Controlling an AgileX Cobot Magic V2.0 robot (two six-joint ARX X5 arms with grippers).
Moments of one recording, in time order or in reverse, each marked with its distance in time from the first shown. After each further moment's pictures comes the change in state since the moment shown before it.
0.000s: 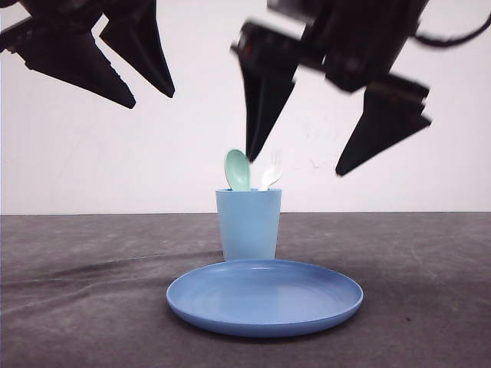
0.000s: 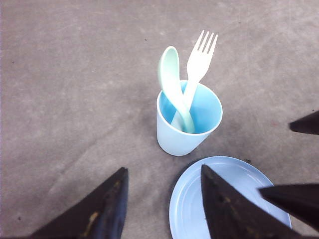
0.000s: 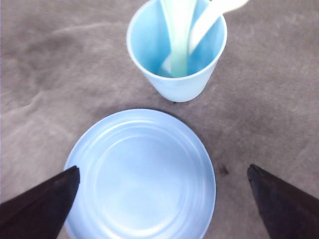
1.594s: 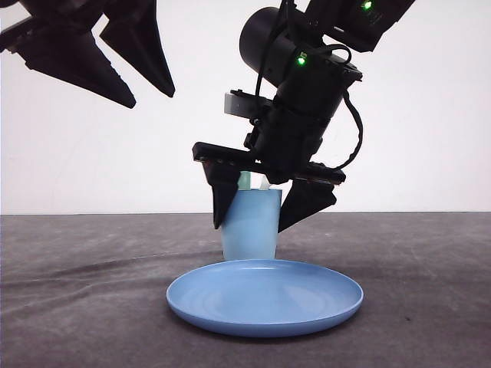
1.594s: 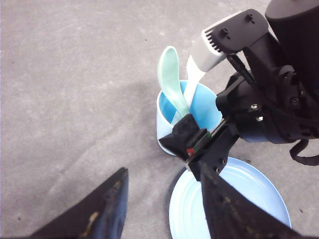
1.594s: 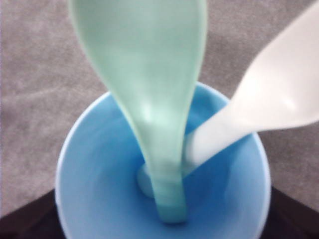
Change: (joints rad) left arm 0.000 0.000 0.000 0.000 0.000 0.000; right arm -0.099 0.423 0.188 0.263 -0.055 -0.030
